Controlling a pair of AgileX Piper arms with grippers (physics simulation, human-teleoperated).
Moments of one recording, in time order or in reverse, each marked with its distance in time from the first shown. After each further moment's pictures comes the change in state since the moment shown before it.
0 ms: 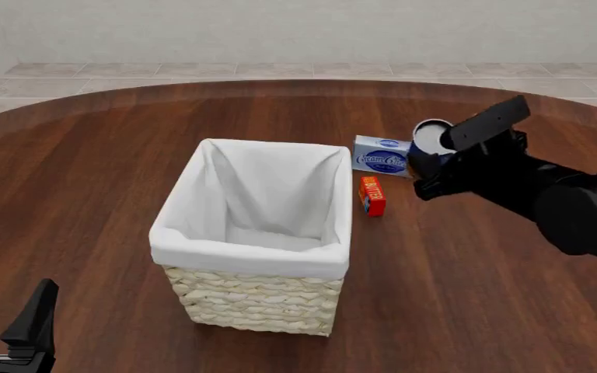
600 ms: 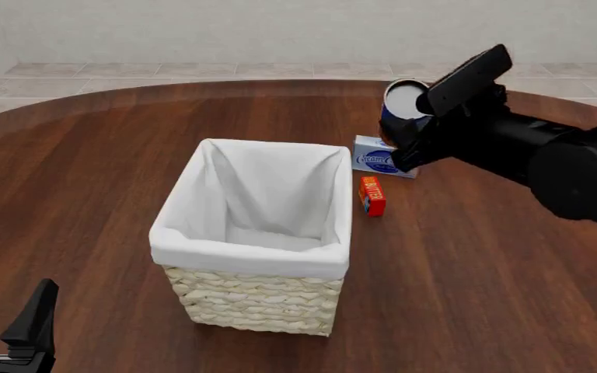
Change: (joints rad) left arm 0.000 0.000 0.000 0.000 0.000; right arm 0.116 0.007 -0.181 0.098 -0.073
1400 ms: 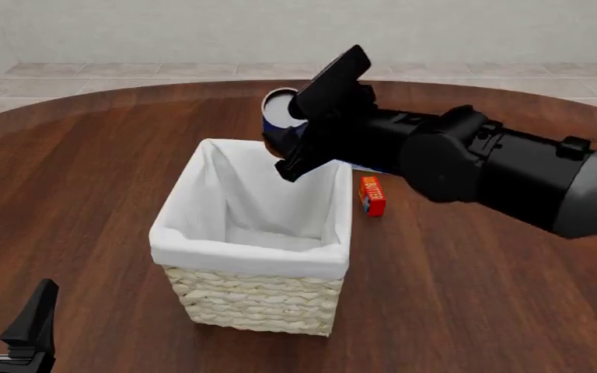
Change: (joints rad) left arm 0.000 0.000 0.000 0.000 0.000; right arm 0.304 0.250 -0.240 0.018 0.063
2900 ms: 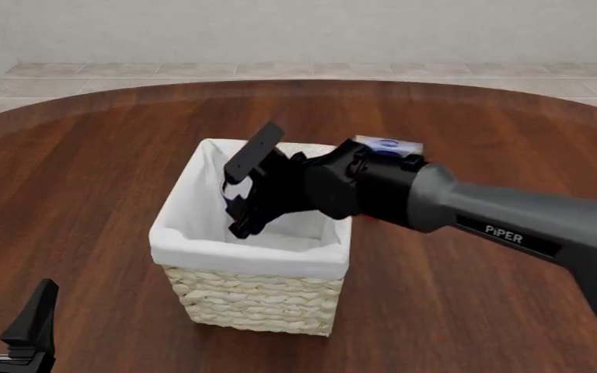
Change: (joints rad) left arm 0.000 0.000 0.000 0.000 0.000; right arm 0.098 0.307 -0.160 0.217 0.058
